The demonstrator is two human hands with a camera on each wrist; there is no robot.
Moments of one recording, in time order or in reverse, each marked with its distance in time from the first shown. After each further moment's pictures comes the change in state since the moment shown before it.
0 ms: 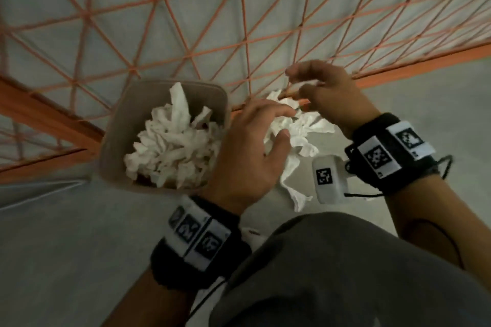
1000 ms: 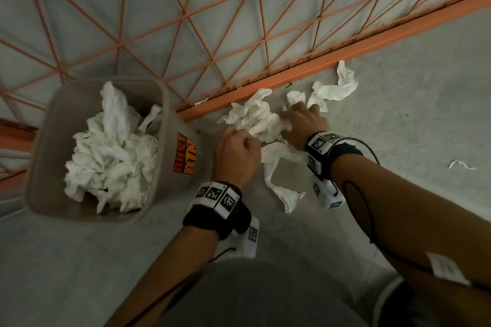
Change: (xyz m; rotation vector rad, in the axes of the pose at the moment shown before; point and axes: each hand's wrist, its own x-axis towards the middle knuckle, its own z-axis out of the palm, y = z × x) left_hand 0.016 -0.130 0.133 0.280 -0.044 -0.431; right_hand 0.047 0.200 0.023 -0.895 -0.277 0.236
